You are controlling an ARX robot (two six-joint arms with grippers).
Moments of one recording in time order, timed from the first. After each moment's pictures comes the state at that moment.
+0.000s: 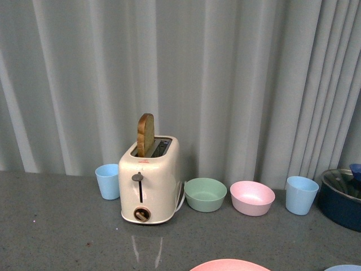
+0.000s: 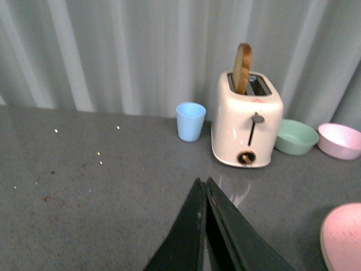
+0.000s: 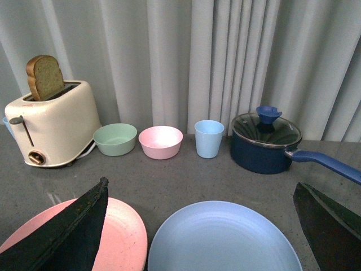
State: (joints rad) left arm 0.00 0.68 0.03 0.66 0.00 0.00; right arm 0.00 0.00 0.01 0.00 0.00 0.00
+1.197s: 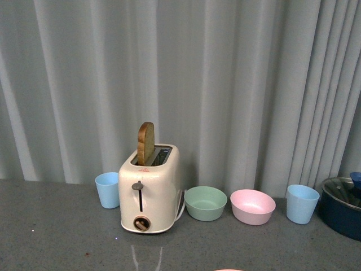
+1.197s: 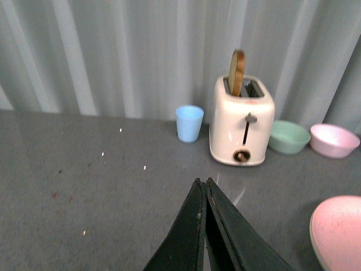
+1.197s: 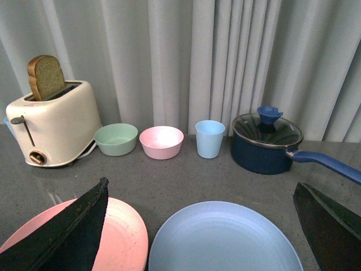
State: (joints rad) left arm 0.00 0.11 0.03 0.09 0.00 0.00; right arm 0.00 0.00 0.01 0.00 0.00 0.00
